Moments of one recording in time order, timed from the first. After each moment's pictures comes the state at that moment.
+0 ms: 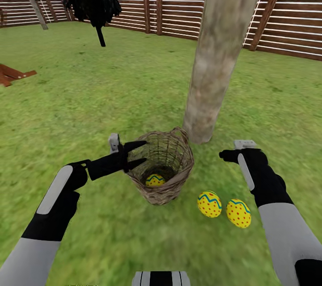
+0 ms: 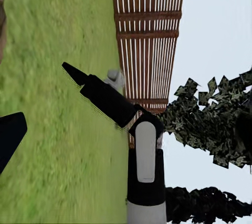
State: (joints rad) left arm -0.64 0.12 -0.11 -1.45 1.80 0.99 0.20; right arm -0.86 -0.12 -0.03 -1.12 -0.08 0.89 -0.11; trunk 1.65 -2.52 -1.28
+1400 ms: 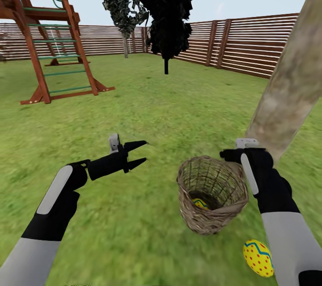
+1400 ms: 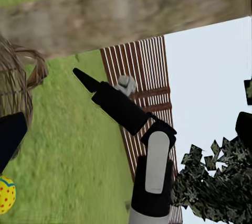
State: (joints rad) left arm -0.65 0.12 -0.11 -1.45 1.80 0.99 0.20; right arm -0.80 -0.12 -0.03 -1.30 -0.08 1.00 -0.11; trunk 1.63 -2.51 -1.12
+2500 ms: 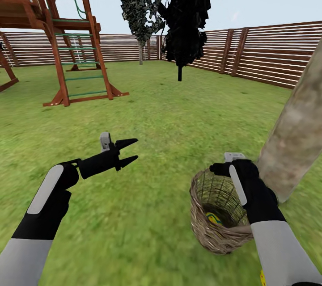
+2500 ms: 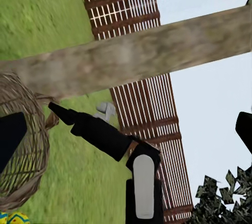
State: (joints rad) left arm -0.65 0.16 -0.06 -1.45 1.80 0.99 0.20; right arm -0.74 -0.05 -0.02 -1.22 -0.08 1.01 -0.11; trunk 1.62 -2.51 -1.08
